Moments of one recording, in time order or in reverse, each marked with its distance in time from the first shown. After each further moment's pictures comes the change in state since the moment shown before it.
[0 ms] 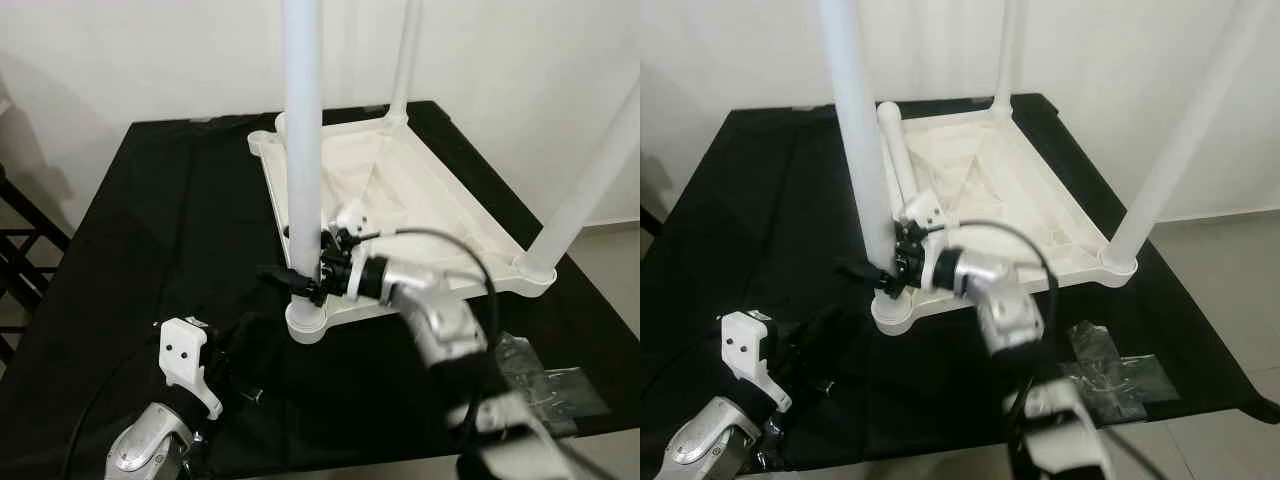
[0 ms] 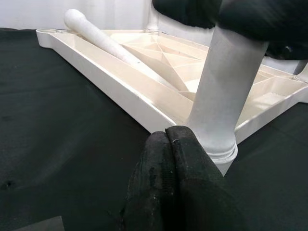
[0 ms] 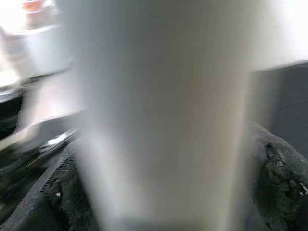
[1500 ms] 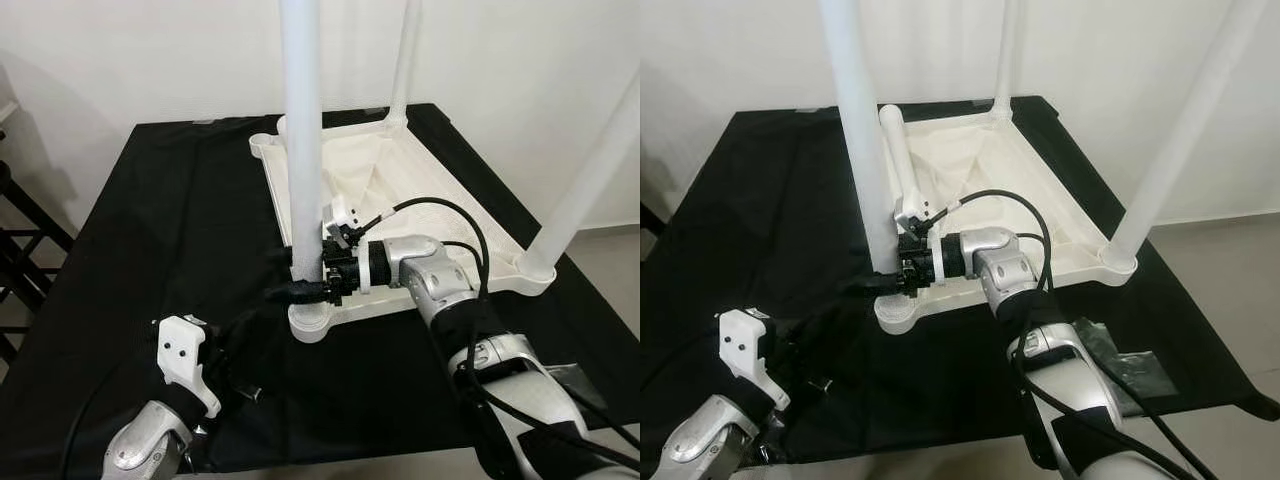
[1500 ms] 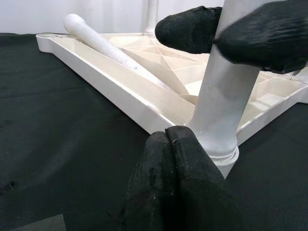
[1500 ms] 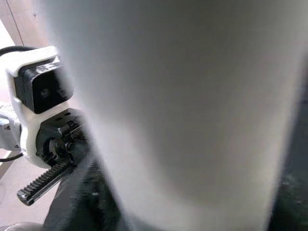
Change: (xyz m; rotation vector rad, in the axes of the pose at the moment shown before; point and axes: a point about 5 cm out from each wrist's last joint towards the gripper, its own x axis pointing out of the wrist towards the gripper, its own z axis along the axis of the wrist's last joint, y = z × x) left arm 0.001 0.000 0.000 -0.001 -0.003 -0.004; right arm 0.001 -0.012 -0.005 0.096 0.040 0.140
